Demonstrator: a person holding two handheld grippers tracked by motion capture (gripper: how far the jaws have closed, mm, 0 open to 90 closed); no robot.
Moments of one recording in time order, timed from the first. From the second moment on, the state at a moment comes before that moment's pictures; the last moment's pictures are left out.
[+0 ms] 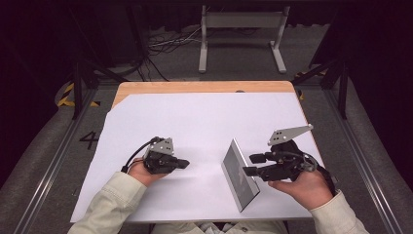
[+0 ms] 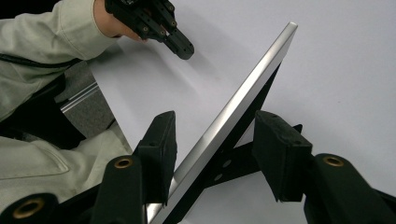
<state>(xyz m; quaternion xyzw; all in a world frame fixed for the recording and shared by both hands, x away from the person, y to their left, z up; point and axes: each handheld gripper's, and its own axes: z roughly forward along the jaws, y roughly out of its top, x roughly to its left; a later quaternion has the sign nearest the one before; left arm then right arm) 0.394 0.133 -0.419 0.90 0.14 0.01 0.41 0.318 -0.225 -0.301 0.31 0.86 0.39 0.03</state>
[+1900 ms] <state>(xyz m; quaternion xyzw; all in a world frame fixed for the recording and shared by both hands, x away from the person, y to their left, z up) 0.395 0.135 -0.420 0.90 0.14 0.00 0.41 0.320 -0.206 -0.303 0.29 0.90 0.32 0.07</state>
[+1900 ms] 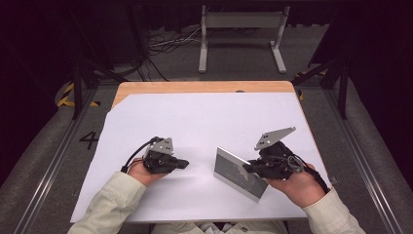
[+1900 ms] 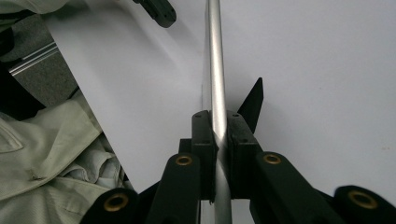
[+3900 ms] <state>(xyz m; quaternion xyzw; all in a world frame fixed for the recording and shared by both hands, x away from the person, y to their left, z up) 0.378 0.170 -0.424 0.89 0.19 0.02 0.41 0.422 -0.184 -0.295 0.09 0.95 0.31 -0.01</state>
